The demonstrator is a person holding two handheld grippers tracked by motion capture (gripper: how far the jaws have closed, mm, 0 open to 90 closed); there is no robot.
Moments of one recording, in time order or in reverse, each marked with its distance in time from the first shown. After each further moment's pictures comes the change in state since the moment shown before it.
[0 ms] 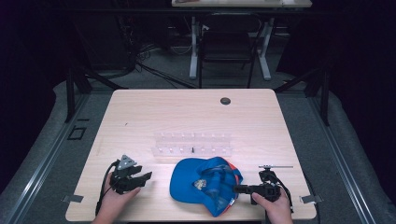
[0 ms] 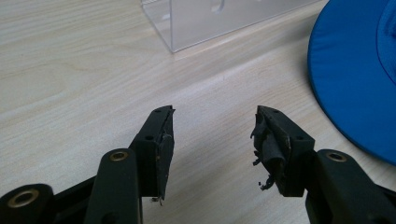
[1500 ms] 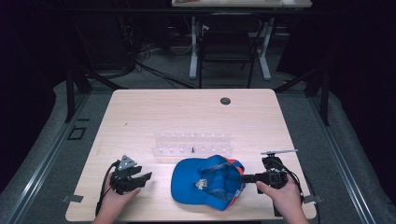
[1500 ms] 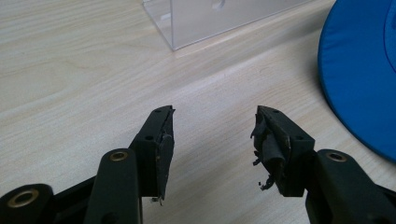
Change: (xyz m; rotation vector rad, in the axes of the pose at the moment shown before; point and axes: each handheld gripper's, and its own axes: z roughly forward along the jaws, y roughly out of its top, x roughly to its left) left arm -0.001 -0.001 0.000 0.006 0.009 0.006; right arm 0.041 0.038 -0.032 0.047 -0.181 -0.058
